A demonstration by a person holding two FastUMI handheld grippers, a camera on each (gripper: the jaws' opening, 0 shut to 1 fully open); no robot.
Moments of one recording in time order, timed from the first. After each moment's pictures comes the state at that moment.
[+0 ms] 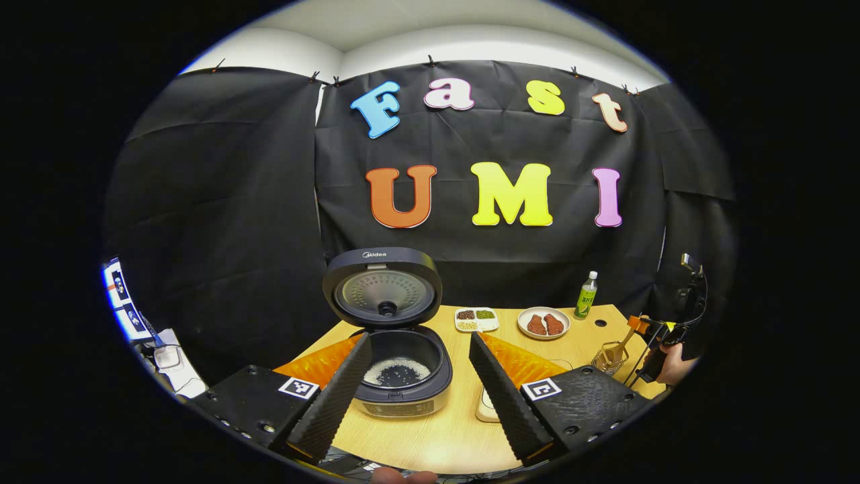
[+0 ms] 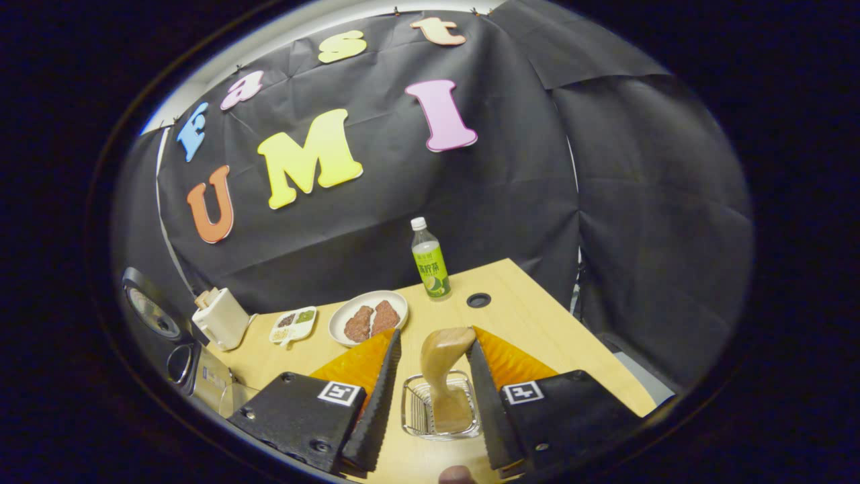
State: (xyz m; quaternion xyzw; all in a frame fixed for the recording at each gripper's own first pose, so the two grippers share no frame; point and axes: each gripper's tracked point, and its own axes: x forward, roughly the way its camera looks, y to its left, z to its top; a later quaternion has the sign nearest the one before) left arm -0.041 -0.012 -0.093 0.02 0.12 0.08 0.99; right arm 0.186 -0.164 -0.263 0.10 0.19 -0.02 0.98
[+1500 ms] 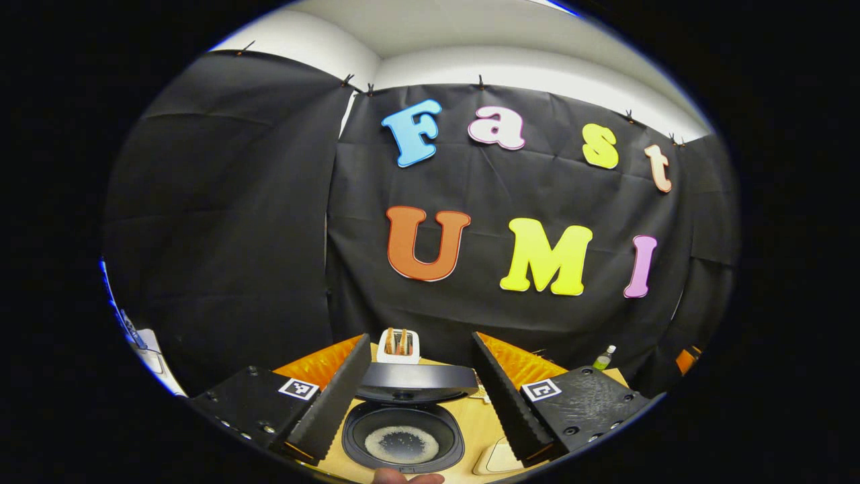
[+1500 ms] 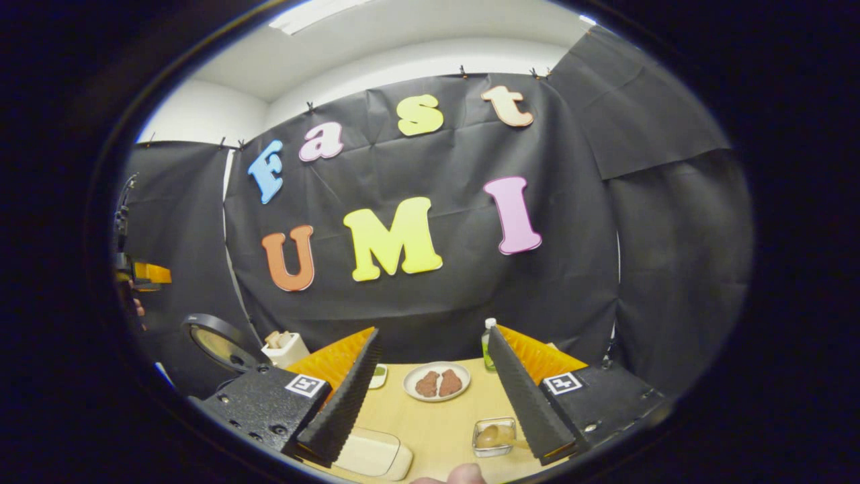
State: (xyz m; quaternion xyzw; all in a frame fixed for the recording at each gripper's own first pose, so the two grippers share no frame) left arm 0.111 0.082 0.007 -0.05 0.07 0.10 0.99; right arm 0.113 -0.086 -0.078 0.07 0.06 0.08 0.99
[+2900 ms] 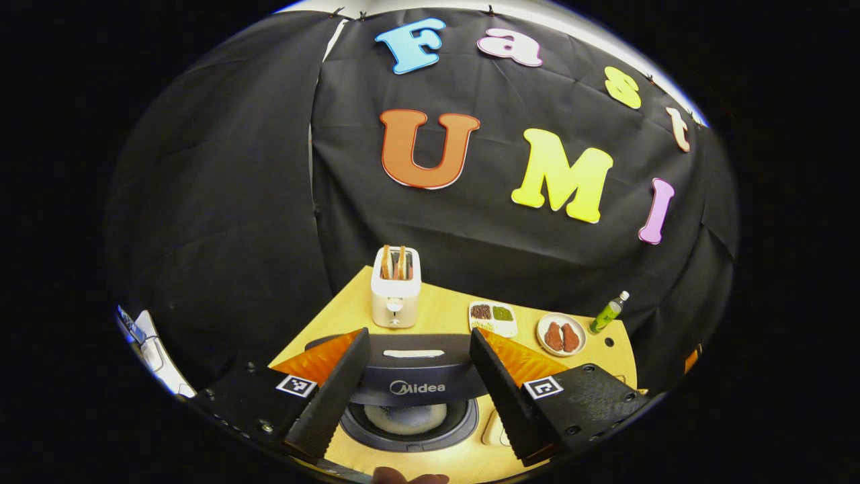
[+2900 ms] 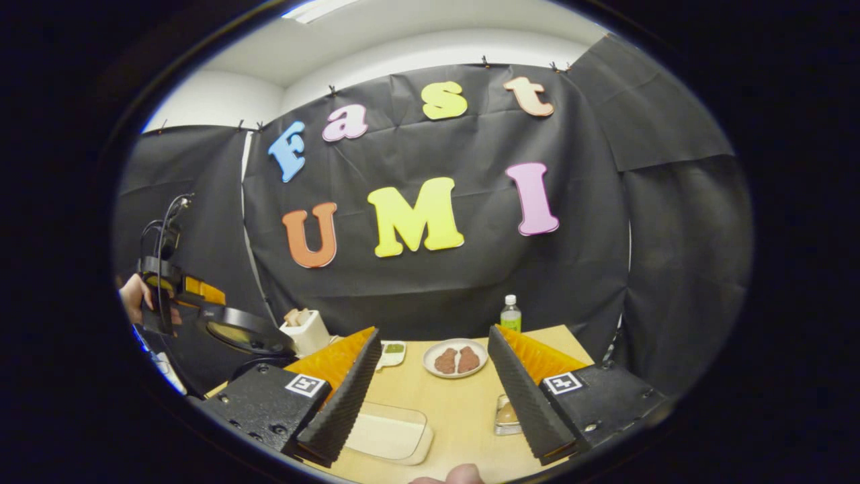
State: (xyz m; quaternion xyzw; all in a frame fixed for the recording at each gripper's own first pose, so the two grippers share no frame) left arm 0.114 0.080 -0.110 -0.07 0.27 0.07 0.96; right arm 0.072 -0.030 -0.106 0.05 0.10 0.11 0.99
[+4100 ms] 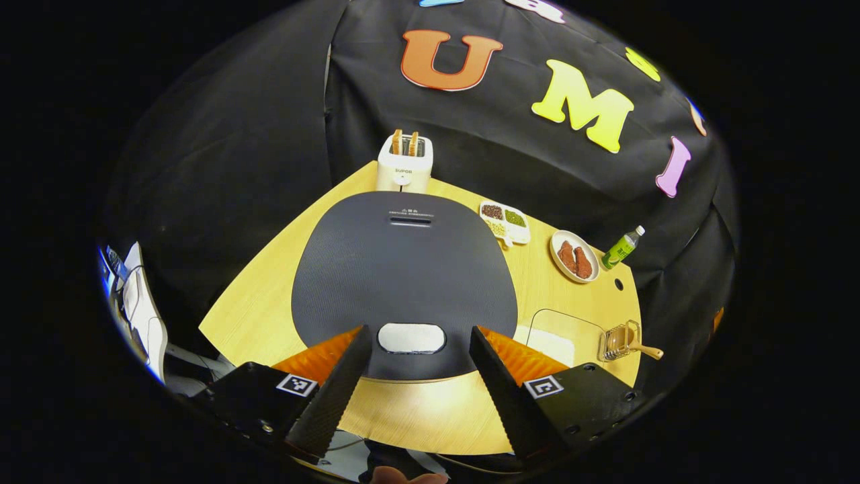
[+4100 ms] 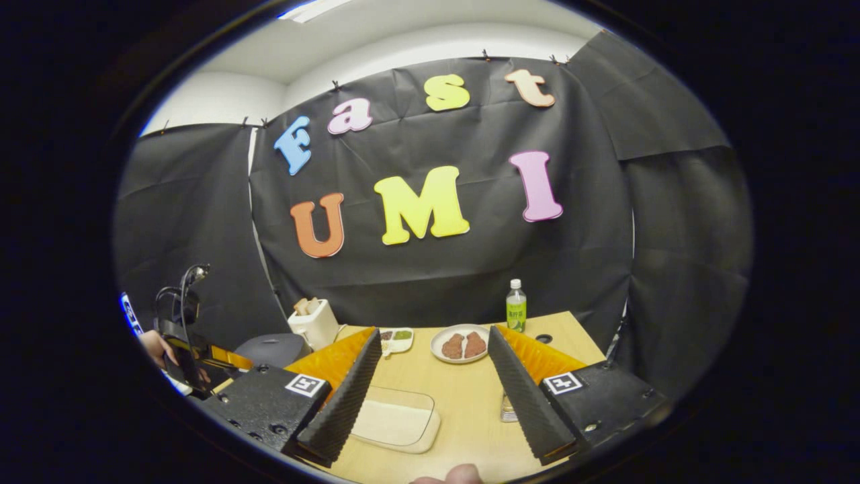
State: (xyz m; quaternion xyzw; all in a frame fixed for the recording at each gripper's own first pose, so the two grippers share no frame) left arm 0.027 0.056 -0.255 -0.12 0.42 0.09 0.89; right arm 0.056 -0.037 -0.123 0.06 0.12 0.12 0.98
